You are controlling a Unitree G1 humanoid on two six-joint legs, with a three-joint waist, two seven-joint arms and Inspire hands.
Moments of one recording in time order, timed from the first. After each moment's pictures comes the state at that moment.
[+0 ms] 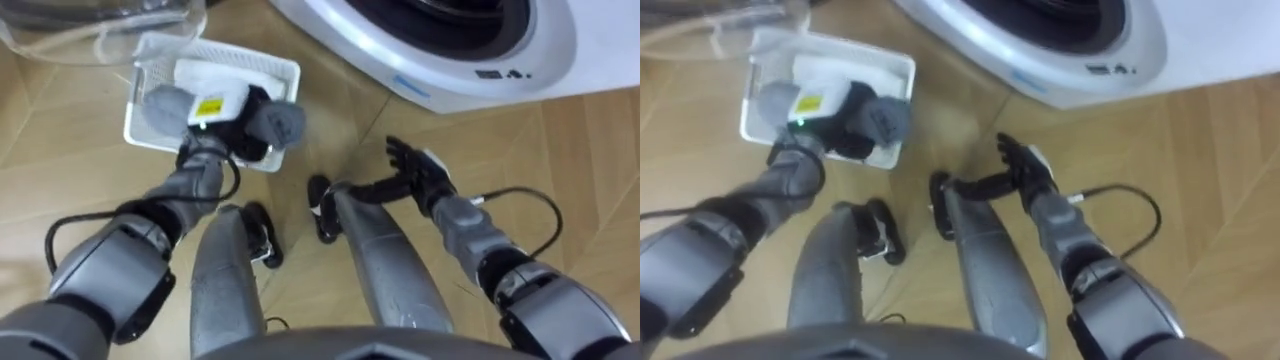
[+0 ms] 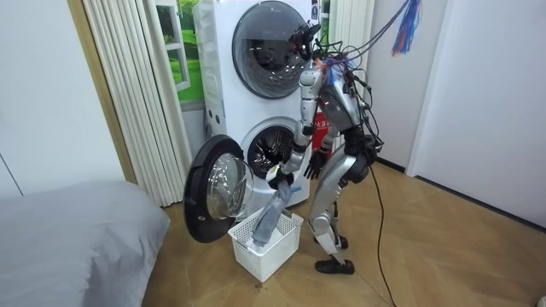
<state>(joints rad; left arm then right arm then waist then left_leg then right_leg) -0.53 0.25 -0.57 1.17 0.49 -0.28 0.52 -0.34 -0.20 0.50 1.12 0.32 -0.22 0.03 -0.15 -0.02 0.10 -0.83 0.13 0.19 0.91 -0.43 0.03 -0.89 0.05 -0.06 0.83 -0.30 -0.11</state>
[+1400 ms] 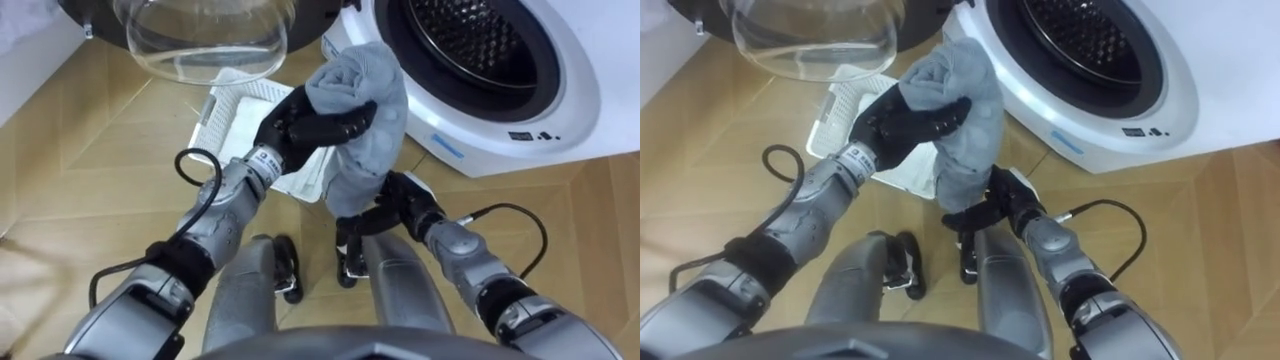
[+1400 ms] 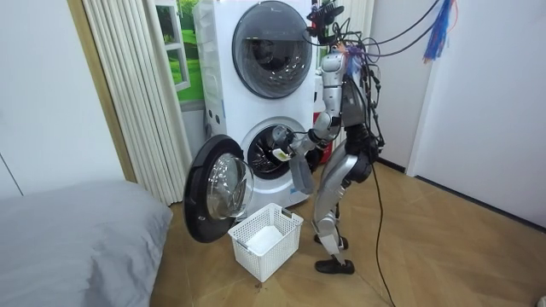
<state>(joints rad) -0.28 0.15 -0.49 0.68 -0.80 -0.22 -0.32 -0.20 -0.18 0.42 1.05 0.18 -0.22 0.11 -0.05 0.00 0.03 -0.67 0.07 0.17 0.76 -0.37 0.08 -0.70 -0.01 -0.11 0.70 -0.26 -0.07</state>
